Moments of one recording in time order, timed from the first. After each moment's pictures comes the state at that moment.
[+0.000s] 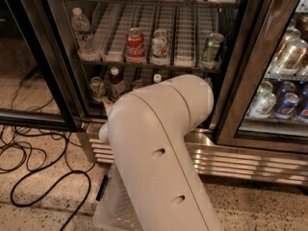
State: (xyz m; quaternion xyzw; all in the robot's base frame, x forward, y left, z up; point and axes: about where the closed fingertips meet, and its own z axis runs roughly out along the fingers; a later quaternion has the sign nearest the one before) arm 0.816 0.139 0.603 -0.06 0.77 0.03 0.63
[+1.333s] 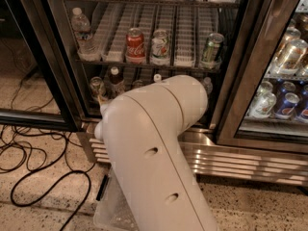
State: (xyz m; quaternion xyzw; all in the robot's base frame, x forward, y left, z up) arm 0.826 0.169 0.615 -0.09 0.76 0.05 0.64
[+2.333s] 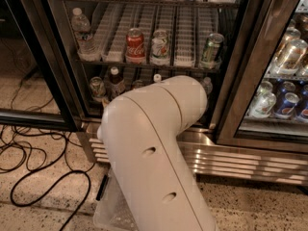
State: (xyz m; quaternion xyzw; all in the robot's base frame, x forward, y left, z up) arm 0.825 0.156 0.599 -0.09 0.77 0.03 0.63
